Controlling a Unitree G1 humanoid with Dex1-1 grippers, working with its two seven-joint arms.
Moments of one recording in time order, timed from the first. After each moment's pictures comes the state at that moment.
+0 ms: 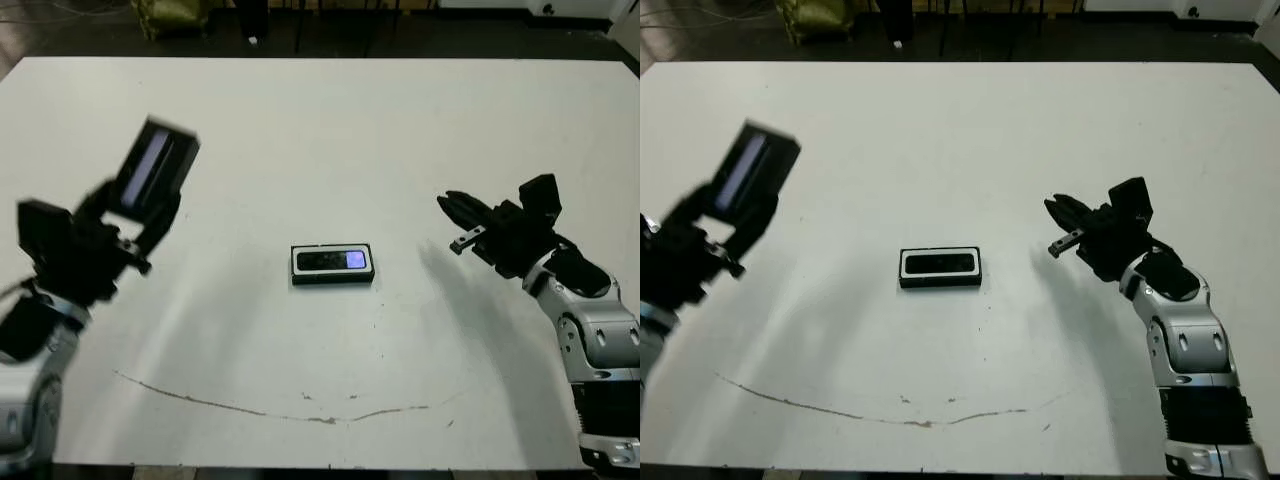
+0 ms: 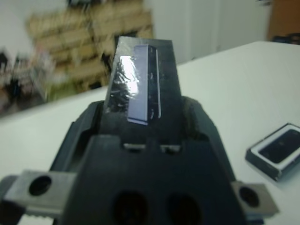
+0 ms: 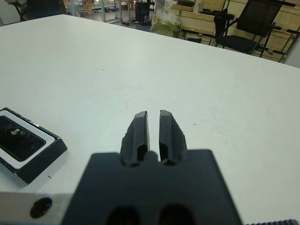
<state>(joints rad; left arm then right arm) -0.13 0.55 0.25 -0.32 -0.29 0.17 -0.51 -0.32 -0.46 -0.05 0.06 0.24 0.29 0.55</state>
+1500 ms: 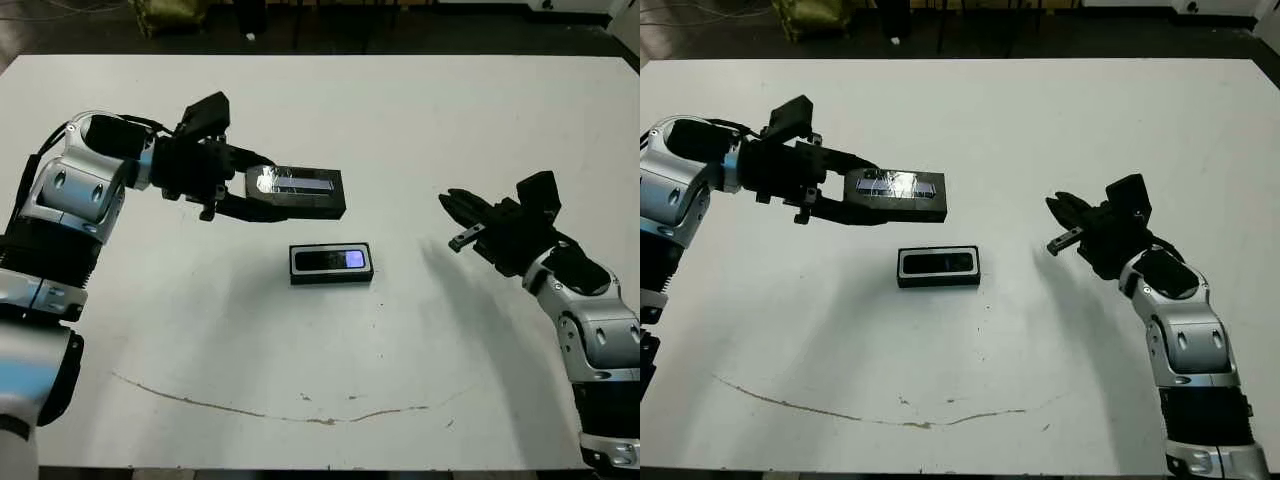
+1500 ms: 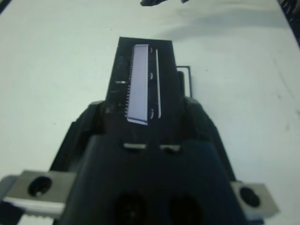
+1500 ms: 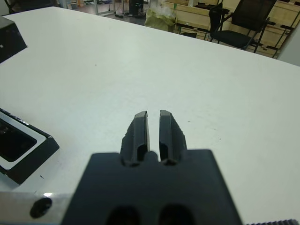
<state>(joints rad) -0.90 0.62 -0.24 0.49 -0.20 0.24 -1.41 -0.33 -0.46 -0.04 0.03 0.22 0.34 0.52</state>
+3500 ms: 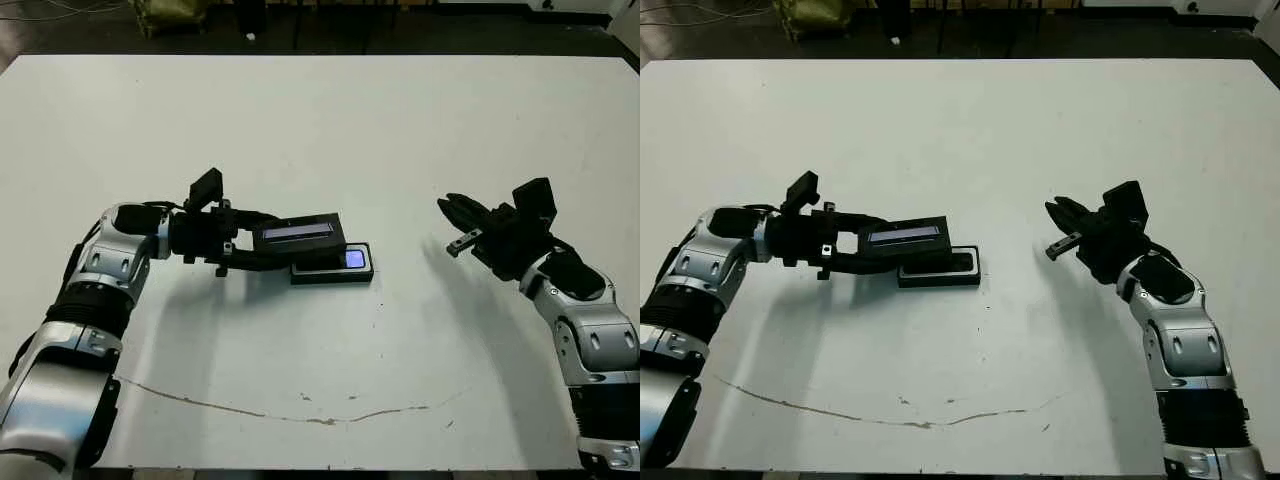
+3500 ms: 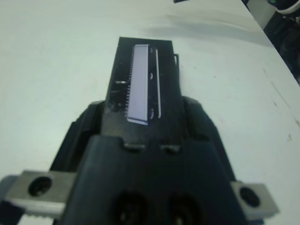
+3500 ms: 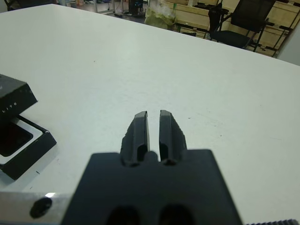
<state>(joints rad) -0.70 0.46 -0.16 0.70 -0.20 -0.01 -1.39 -0.31 -0.46 -0.03 0.05 0.21 0.30 0.51</state>
